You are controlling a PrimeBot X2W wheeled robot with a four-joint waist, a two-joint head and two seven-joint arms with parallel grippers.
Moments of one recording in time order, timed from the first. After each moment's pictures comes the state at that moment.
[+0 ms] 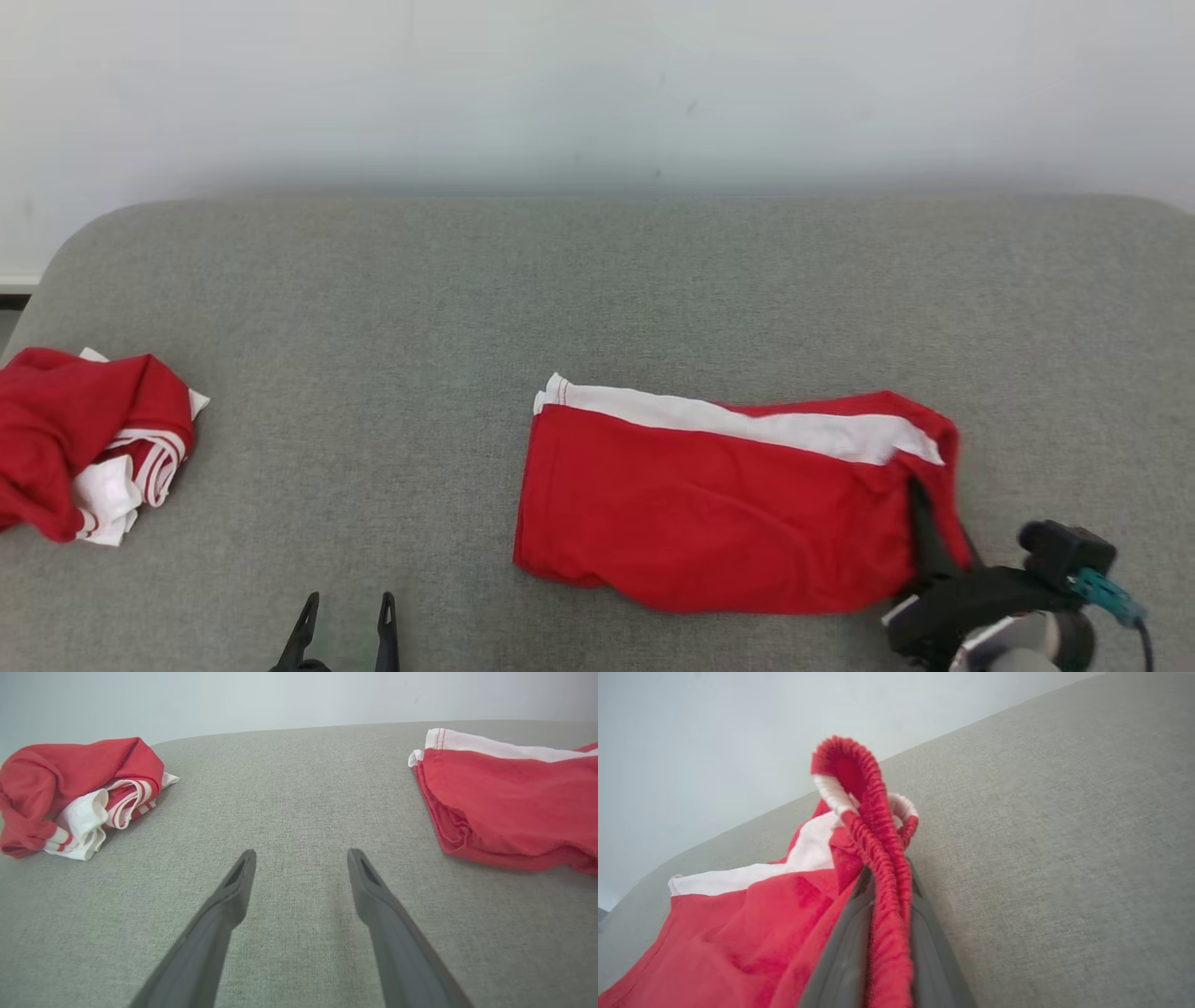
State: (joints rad) left arm 0.00 0.05 -0.06 0.36 -0.03 -0.01 -0.26; right arm -0.23 -0.18 0.06 0.61 0.55 0.13 -0.26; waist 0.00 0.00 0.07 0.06
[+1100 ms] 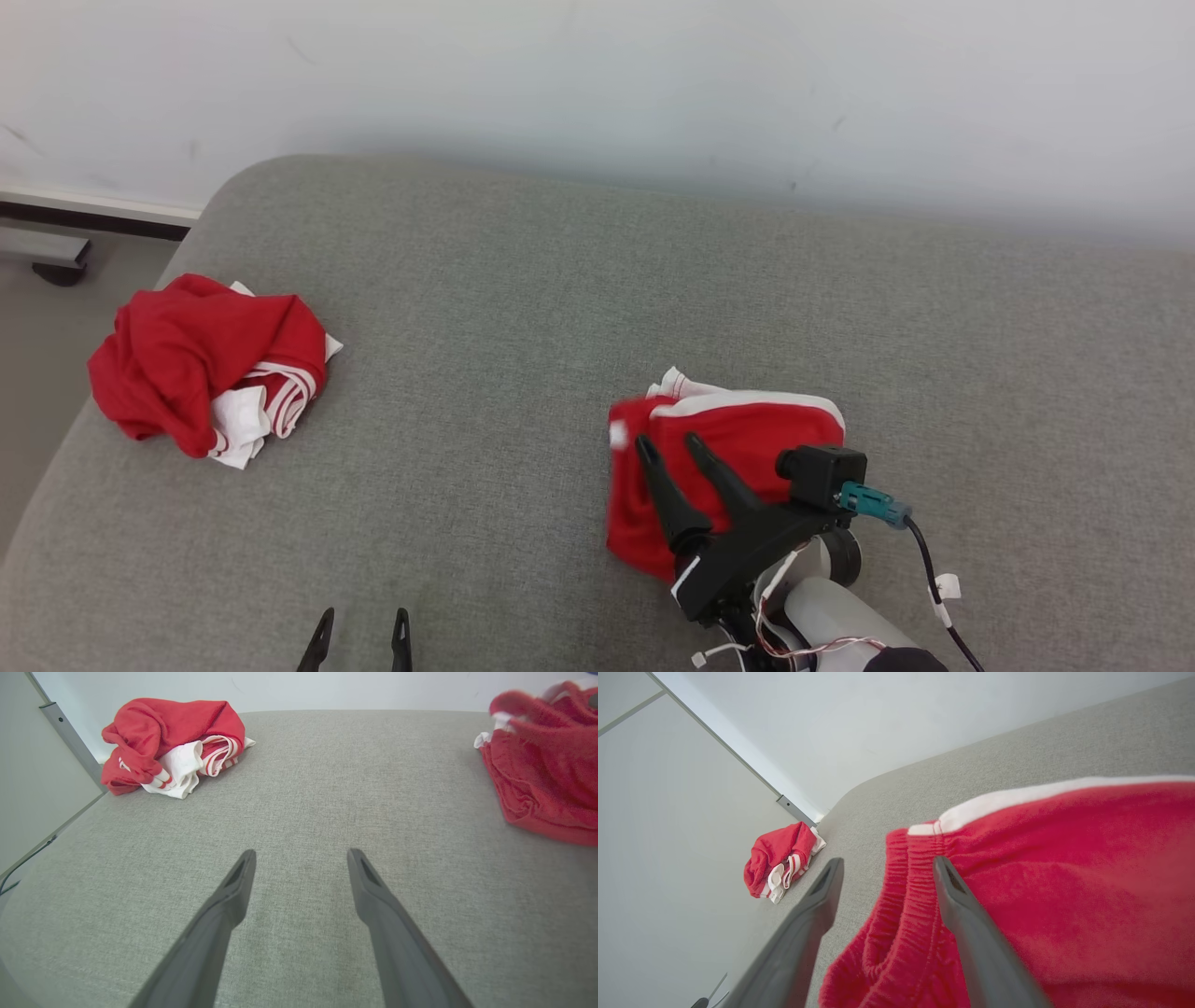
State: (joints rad) left arm 0.02 0.05 -0.10 0.37 -0.05 0.01 -0.26; right arm -0.50 -0.07 0.57 0.74 0.82 0.13 -0.25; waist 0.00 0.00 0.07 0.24
